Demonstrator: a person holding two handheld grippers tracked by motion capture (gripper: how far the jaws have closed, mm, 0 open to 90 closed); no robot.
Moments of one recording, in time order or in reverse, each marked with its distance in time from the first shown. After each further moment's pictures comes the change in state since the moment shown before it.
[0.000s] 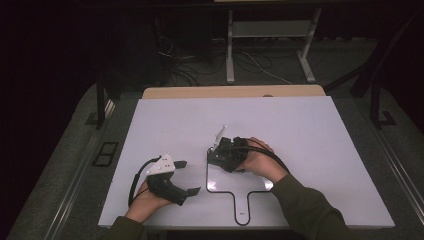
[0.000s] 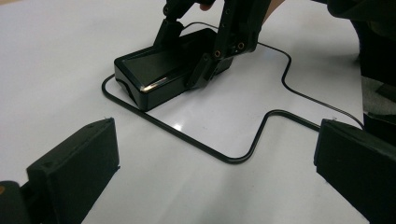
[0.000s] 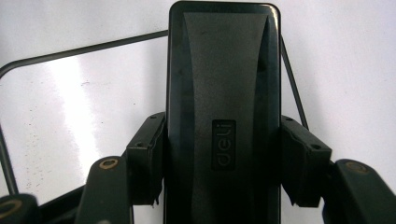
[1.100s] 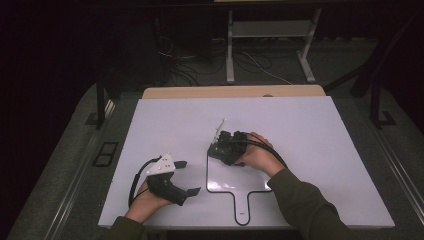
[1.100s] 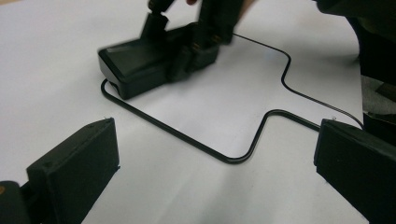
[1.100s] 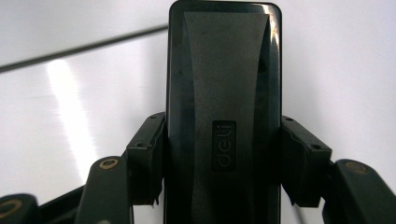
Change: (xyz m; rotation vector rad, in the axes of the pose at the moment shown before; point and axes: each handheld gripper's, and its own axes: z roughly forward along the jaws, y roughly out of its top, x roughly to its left) left arm 0.000 0.000 0.000 0.001 0.000 0.003; right arm -0.025 0.004 0.006 0.029 -0.016 0.071
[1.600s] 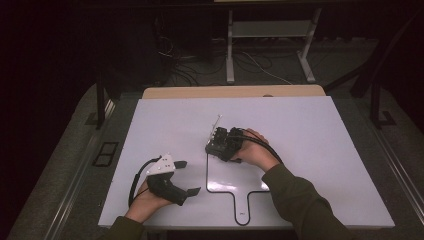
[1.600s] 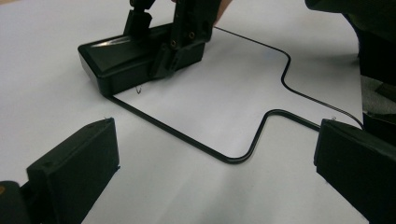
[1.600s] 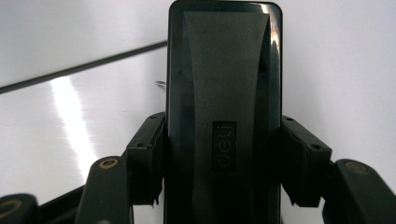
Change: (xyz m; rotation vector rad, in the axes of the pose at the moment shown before) left arm 0.000 0.000 0.000 -0.001 -0.001 0.000; right arm -0.002 0.014 0.005 0.011 -0.001 -0.021
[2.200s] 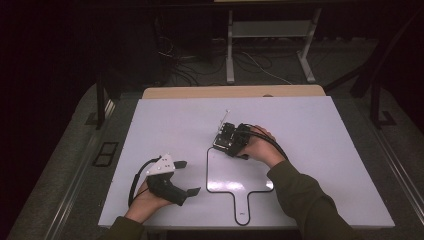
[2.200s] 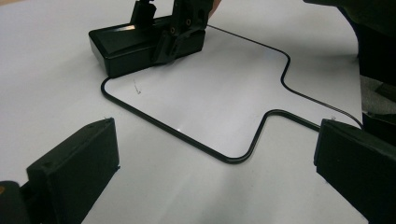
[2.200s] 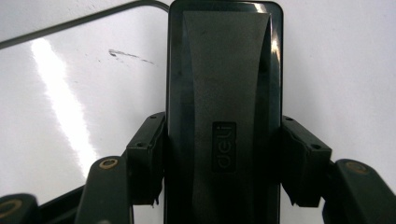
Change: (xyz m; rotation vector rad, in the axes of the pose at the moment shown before) left arm 0.000 0.000 0.000 0.003 -0.001 0.004; right arm -0.022 -0.016 -0.001 0.025 -0.014 0.070
